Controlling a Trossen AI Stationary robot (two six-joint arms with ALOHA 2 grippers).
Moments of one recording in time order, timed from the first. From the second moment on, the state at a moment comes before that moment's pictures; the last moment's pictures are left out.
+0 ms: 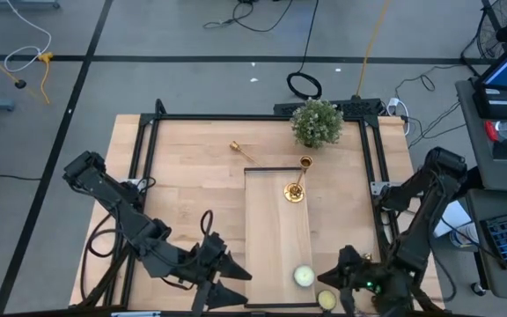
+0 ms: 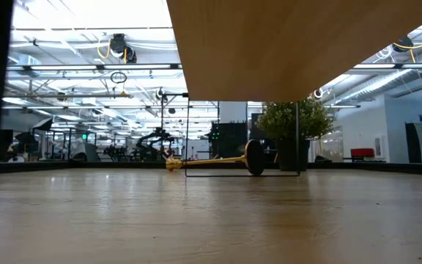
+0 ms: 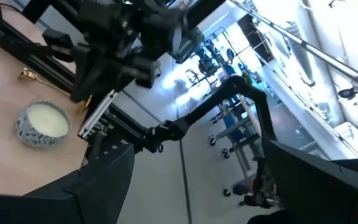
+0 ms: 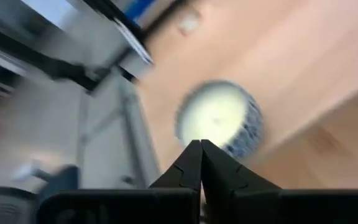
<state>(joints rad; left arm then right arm) -0.70 1.61 1.46 0.10 -0.37 -0.95 1.06 1.47 1.12 -0.46 0.78 1.46</state>
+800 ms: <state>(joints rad) -0.71 1.61 1.46 0.11 -0.38 -0.95 0.99 1.55 1.28 -0.80 0.62 1.64</state>
